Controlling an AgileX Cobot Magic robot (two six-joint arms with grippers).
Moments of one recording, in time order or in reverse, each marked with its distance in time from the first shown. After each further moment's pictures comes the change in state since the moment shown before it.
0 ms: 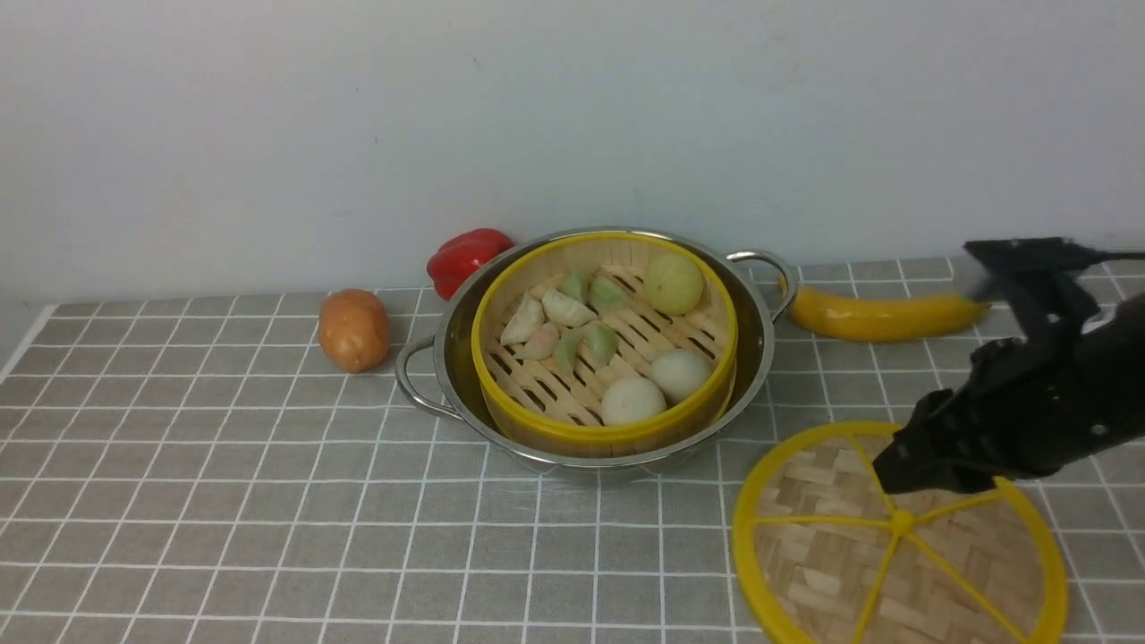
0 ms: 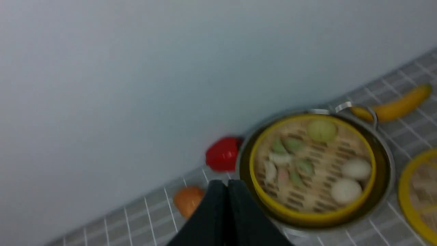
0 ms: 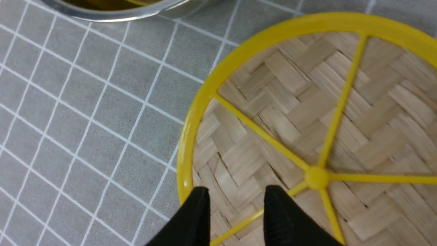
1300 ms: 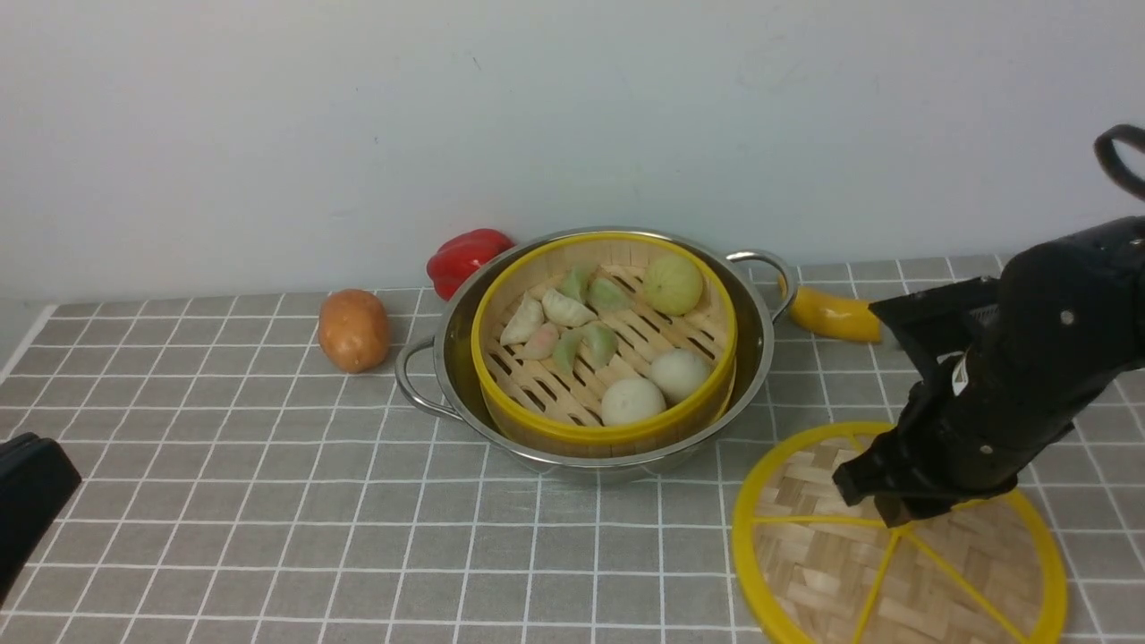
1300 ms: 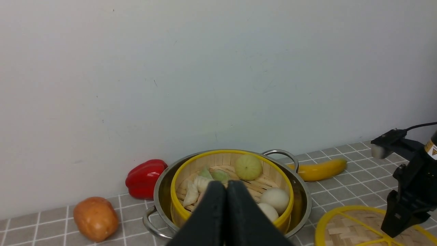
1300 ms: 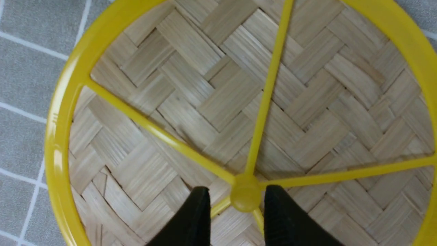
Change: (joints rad) right arm 0.151 0.205 -0.095 -0.494 -0.005 0.512; left arm 0.000 -0.888 1.231 -0.356 -0.795 0.016
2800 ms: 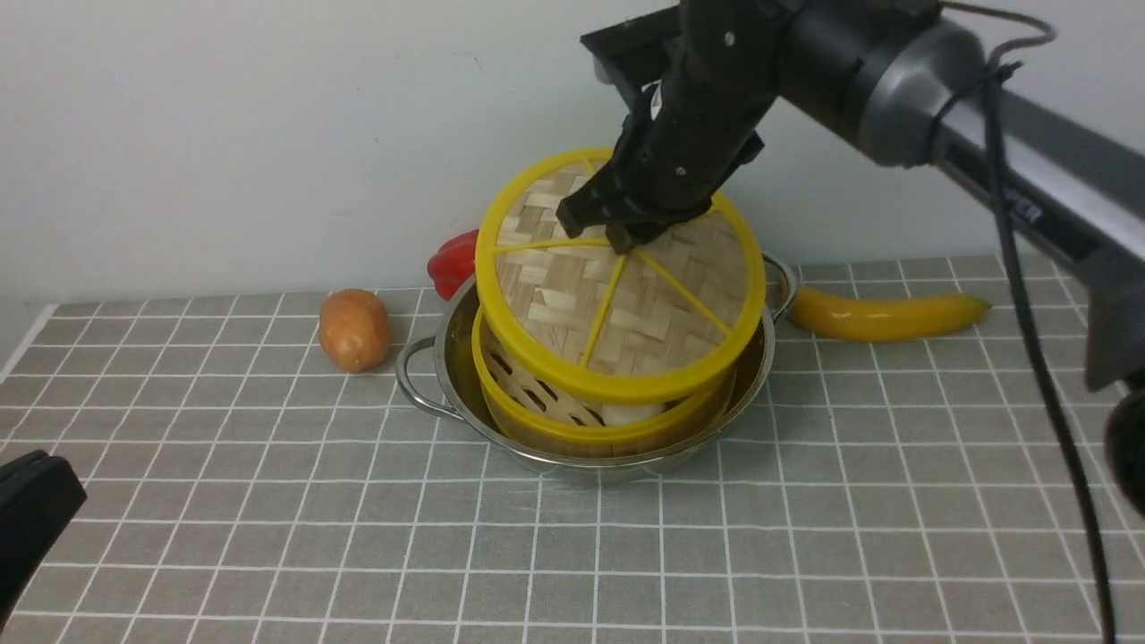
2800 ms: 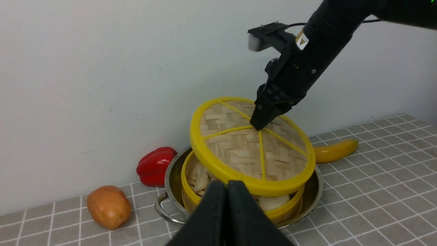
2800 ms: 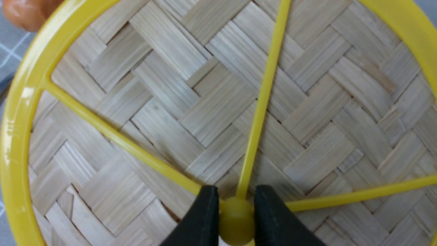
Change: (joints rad) right arm 0.181 0.581 -1.250 -0.023 0.371 -0.046; left arm 0.000 0.000 0.000 0.053 0.038 0.002
